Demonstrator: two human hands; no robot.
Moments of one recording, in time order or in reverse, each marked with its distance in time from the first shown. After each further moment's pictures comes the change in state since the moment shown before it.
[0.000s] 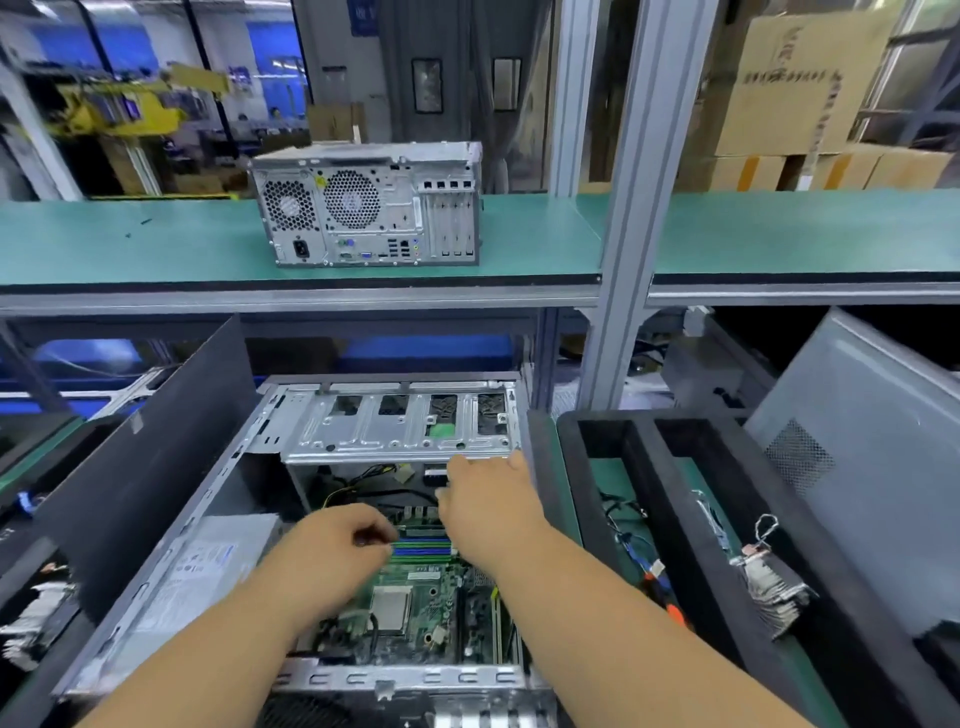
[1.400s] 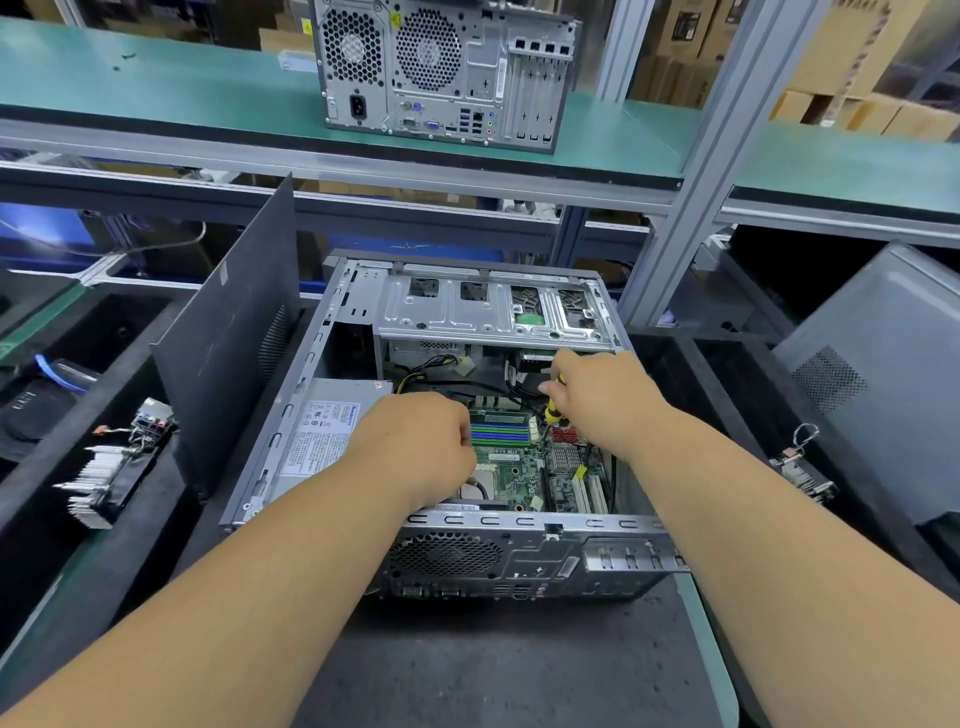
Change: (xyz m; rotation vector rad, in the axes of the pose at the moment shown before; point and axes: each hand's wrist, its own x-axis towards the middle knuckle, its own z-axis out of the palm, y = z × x) left_hand -0.007 -0.046 -0.010 0.328 0.023 0.263; right_hand -0.007 -0.015 0.001 -0.190 0.015 0.020
